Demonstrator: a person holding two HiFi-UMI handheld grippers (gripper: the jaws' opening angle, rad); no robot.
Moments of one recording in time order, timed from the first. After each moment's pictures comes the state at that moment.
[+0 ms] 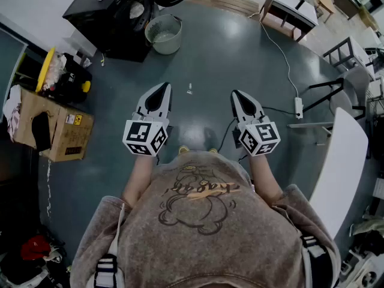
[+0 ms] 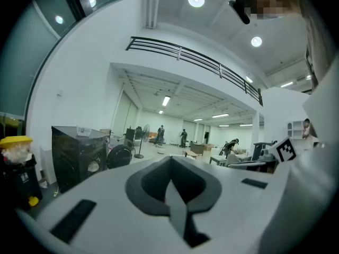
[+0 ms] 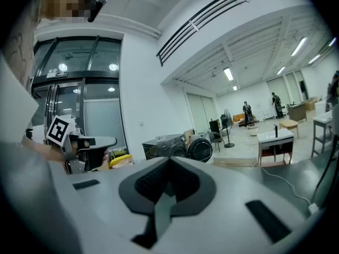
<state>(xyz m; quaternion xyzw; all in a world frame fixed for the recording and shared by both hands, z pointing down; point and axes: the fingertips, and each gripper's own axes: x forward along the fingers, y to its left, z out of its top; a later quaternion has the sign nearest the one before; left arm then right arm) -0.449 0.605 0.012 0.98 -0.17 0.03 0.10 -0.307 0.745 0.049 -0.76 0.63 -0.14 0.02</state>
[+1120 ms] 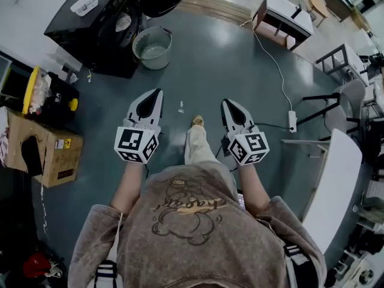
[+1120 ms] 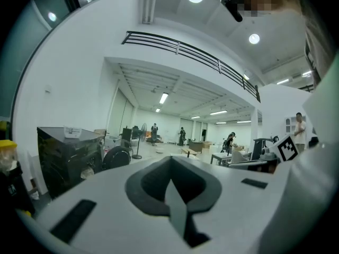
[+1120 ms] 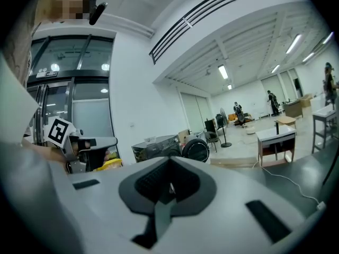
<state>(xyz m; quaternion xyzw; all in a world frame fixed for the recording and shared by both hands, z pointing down) -0.354 0.485 0.041 0.99 -0.15 0.04 0.08 -0.224 0.631 0.082 -0.78 0.61 -0.14 0.03</state>
